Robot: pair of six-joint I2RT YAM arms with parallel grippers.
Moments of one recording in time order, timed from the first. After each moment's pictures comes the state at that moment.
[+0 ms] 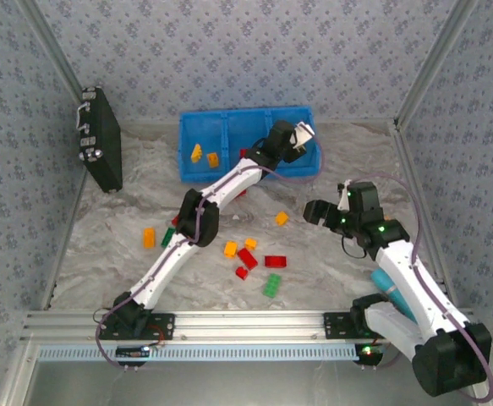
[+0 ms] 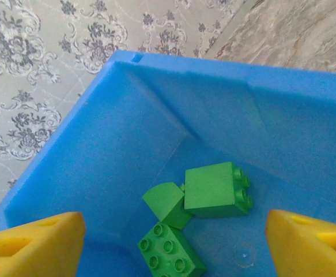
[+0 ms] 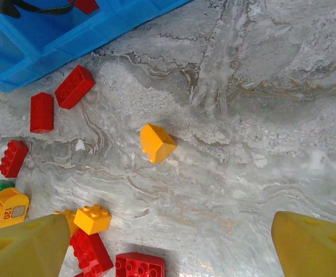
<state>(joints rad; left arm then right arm) -0.73 2.79 2.66 -0.27 -0.18 0.50 0.25 0.93 0.73 -0.60 -0.23 0.53</state>
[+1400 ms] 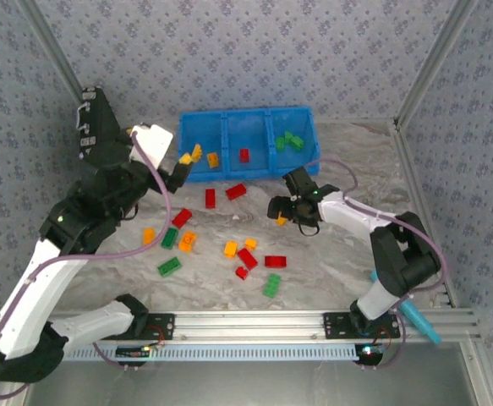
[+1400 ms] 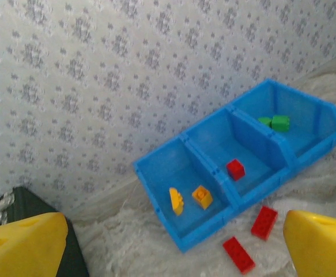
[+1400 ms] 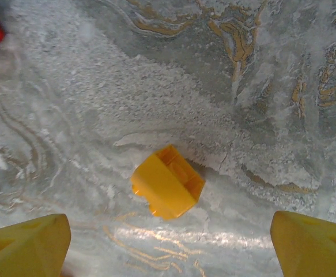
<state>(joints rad) -0.66 0.97 1.45 -0.75 -0.33 0.23 0.53 1.62 1.01 -0.51 -0.01 0.65</state>
